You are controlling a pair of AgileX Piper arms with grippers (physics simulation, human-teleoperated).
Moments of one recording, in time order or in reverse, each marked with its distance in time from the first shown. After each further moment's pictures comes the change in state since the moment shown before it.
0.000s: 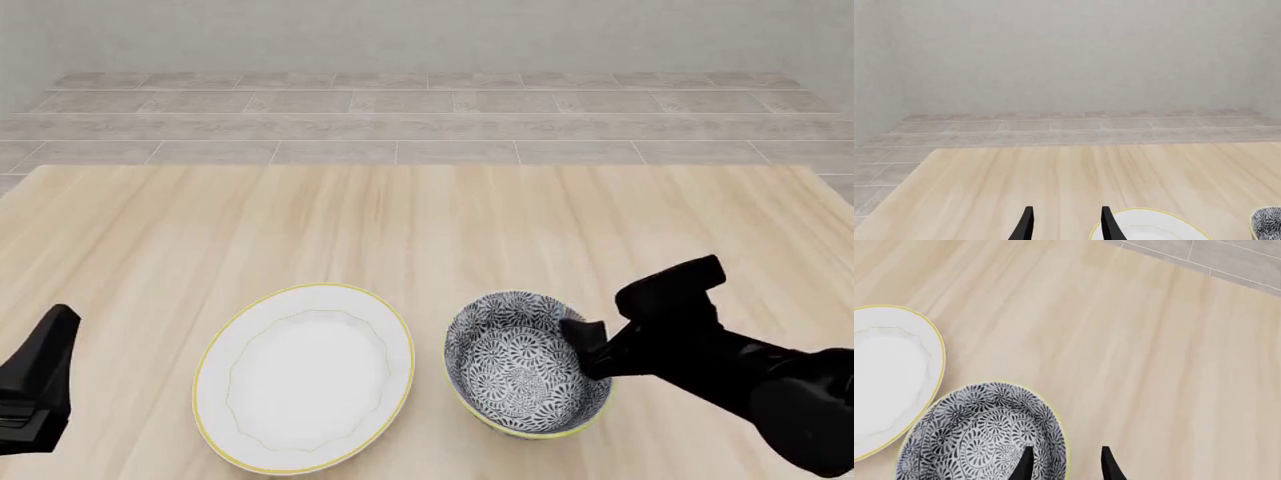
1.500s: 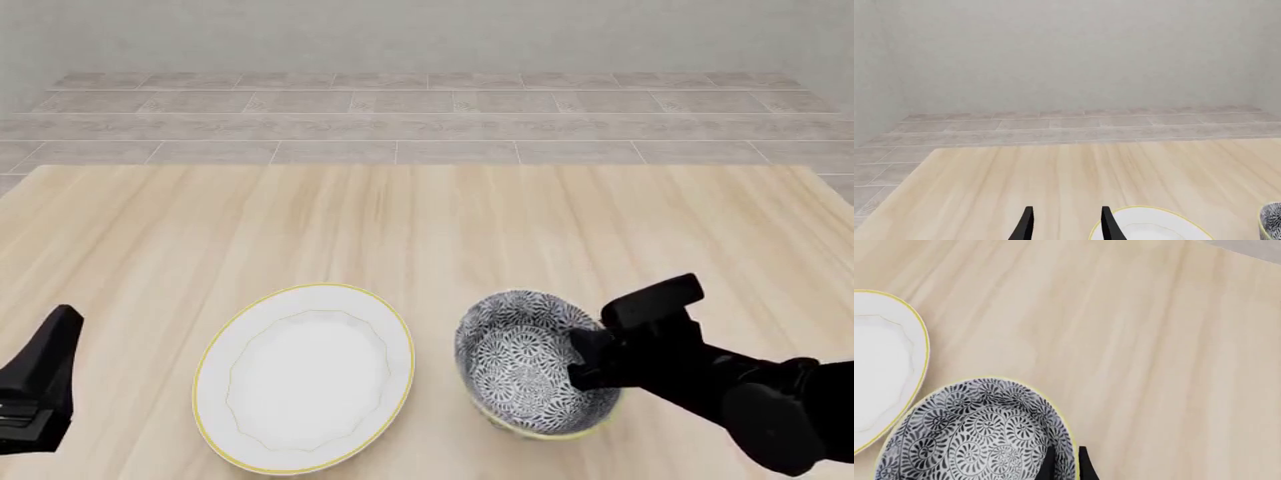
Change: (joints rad) left arm -0.004 0.013 0.000 -0.004 0.010; right arm 0.000 0.159 0.017 -0.120 0.012
